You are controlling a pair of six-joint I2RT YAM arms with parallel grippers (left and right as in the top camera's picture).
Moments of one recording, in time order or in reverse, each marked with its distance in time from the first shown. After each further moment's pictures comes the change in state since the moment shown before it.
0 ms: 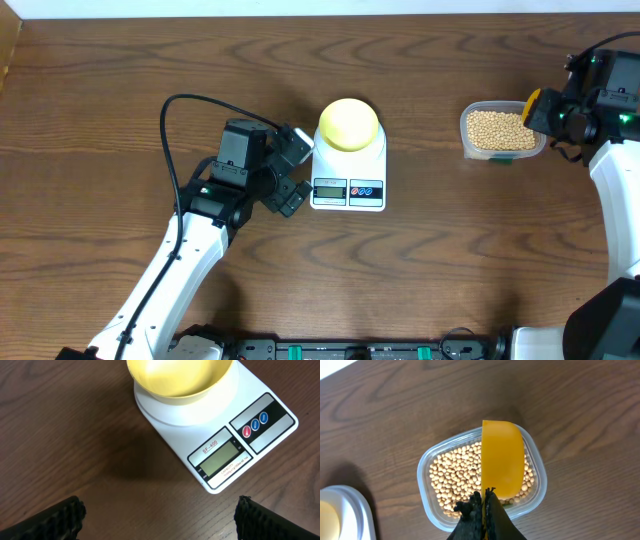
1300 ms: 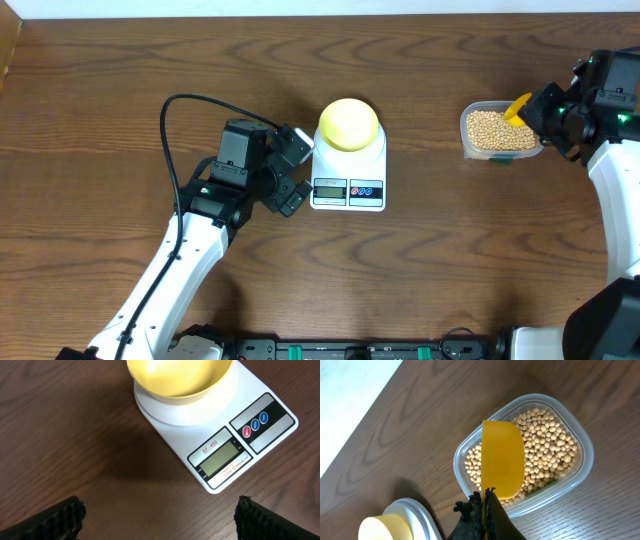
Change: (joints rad) left arm 0.000 0.000 0.000 0.000 0.000 0.000; right arm 0.008 0.000 0.000 -0.013 -0.095 0.378
